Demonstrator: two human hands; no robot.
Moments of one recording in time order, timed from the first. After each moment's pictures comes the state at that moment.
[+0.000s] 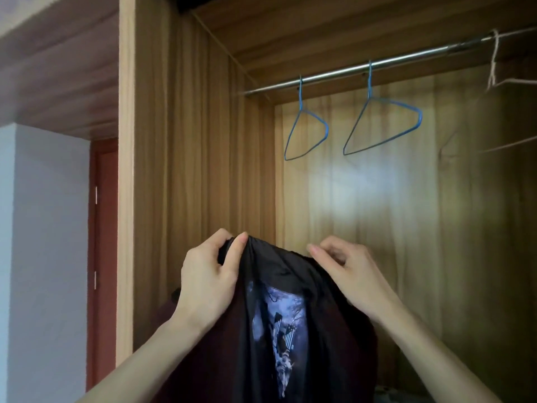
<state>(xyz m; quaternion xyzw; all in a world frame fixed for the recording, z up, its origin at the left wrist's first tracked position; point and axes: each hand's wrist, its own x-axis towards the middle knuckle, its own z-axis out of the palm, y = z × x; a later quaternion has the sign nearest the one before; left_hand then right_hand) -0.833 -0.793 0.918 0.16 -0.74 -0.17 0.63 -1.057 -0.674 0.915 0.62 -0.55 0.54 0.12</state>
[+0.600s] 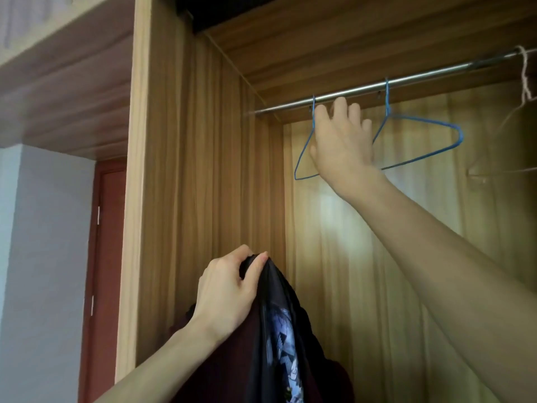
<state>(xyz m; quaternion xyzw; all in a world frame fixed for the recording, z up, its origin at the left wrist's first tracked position) -0.847 -0.843 0.940 0.19 -0.79 -0.10 0.58 -1.006 -0.733 1.134 0.38 -0.68 0.29 0.56</state>
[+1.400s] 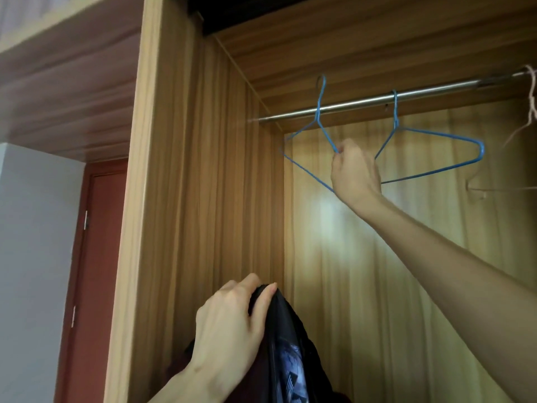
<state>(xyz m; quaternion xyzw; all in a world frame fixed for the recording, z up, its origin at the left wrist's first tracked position) -0.841 -0.843 0.918 0.22 -0.79 0.00 0.57 -1.053 -0.771 1.125 0.39 -0.65 0.51 0.41</state>
